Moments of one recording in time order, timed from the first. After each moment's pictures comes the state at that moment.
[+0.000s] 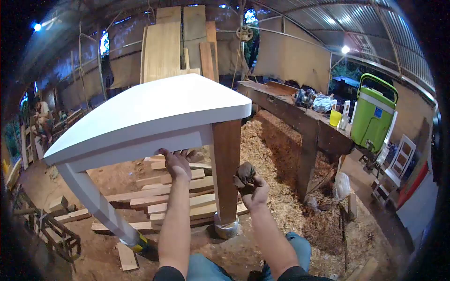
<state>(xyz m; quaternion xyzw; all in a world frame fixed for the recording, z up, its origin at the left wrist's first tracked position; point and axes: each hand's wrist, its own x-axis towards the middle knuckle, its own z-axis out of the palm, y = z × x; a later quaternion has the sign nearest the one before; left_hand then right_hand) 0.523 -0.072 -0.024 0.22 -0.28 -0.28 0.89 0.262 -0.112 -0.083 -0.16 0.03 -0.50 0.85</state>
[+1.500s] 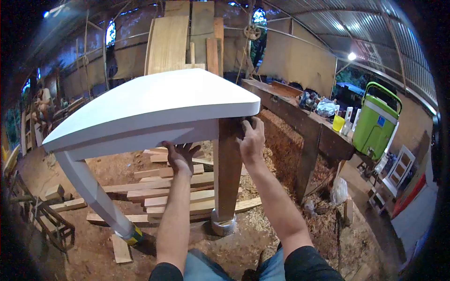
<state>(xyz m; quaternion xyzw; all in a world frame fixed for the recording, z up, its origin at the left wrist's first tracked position) 0.514 -0.061 -0.016 0.22 -0.25 -0.28 0.90 0.317 -0.154 0.049 -0.73 0.22 -0.64 0.04</state>
